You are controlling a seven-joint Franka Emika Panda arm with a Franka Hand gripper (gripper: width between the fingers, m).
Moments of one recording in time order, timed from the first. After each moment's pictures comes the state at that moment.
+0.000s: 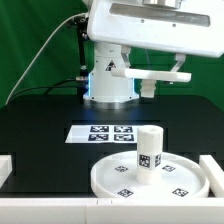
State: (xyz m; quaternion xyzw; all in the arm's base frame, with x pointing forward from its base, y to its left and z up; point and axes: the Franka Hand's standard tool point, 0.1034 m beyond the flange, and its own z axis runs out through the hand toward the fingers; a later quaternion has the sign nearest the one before) arm 0.575 0.033 0.179 0.99 -0.05 0.07 0.07
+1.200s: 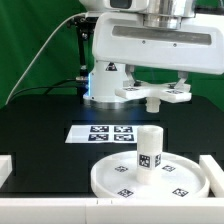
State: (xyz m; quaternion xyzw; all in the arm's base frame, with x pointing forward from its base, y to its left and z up) arm 0.565 0.041 0.151 0.99 -0.12 0.00 0.04
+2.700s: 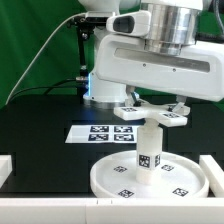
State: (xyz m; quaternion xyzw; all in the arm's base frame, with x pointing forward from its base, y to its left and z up) arm 0.563 0.045 0.116 0.99 -0.16 0.00 0.06
